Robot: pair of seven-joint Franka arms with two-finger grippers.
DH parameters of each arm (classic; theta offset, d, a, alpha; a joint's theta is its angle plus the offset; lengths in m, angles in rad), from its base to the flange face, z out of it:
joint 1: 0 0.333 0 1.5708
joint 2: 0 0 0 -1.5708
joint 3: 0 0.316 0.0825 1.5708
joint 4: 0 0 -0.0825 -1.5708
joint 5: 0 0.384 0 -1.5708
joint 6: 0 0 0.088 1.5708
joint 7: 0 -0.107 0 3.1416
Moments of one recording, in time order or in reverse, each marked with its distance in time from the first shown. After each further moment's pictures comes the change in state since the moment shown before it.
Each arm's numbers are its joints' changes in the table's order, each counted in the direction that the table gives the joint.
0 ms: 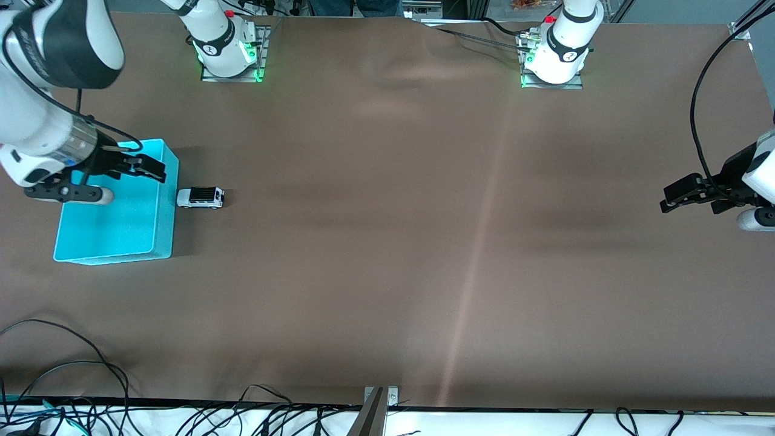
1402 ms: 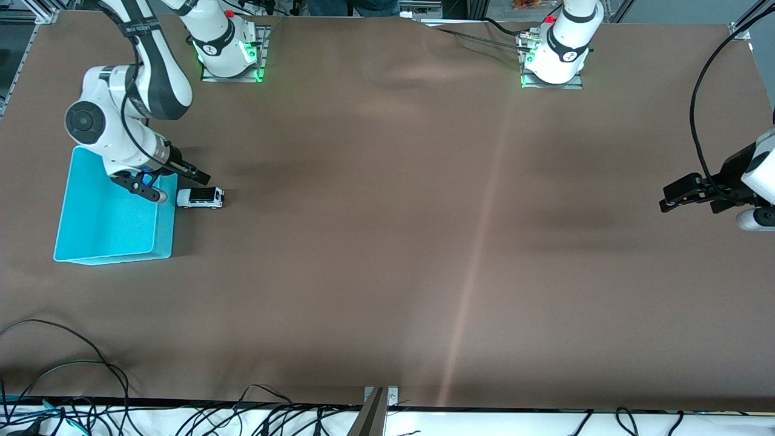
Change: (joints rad) left arm 0.000 0.000 0.000 0.000 0.000 0.005 0.000; right arm -0.016 -0.011 -0.002 -0.526 0.000 -0.463 -0.446
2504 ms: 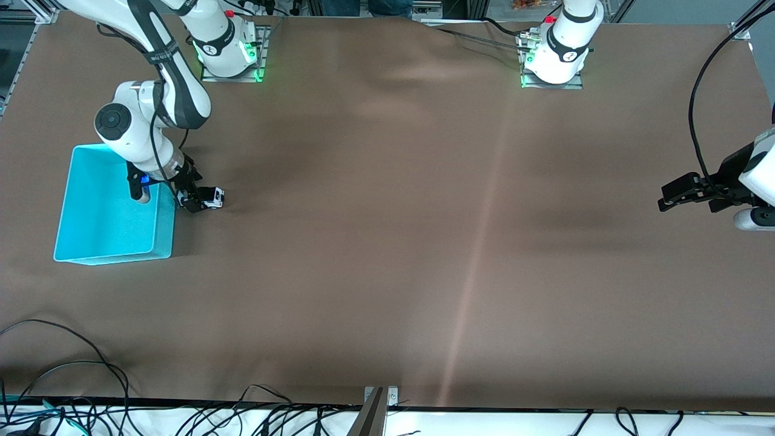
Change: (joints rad) left arm -0.003 -0.001 0.000 0.000 0.000 0.007 0.000; right arm 0.000 -0.129 0.000 -0.071 0.000 -0.410 -0.720
